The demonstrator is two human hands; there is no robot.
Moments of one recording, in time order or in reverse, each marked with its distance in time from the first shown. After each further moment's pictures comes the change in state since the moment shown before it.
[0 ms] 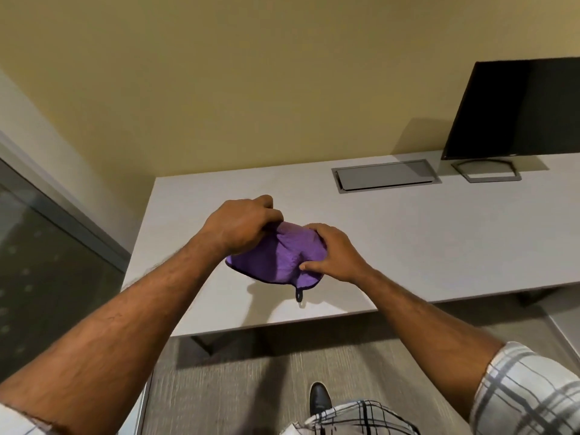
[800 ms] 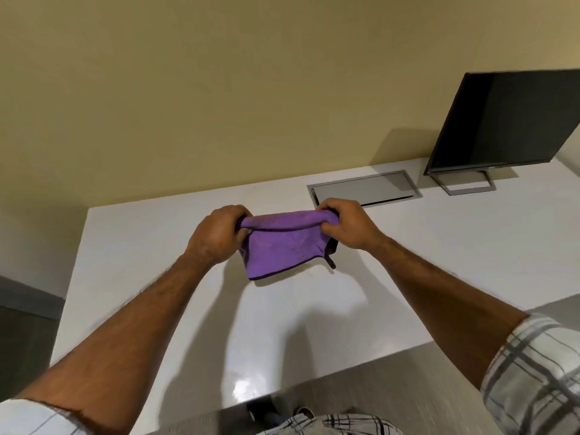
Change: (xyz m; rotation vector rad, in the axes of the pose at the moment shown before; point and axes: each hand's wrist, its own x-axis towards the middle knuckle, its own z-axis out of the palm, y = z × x) left_hand 0.146 -0.094 0.071 -0.562 0.120 -0.231; right_hand 0.148 0.051 -0.104 -0.032 0.110 0.123
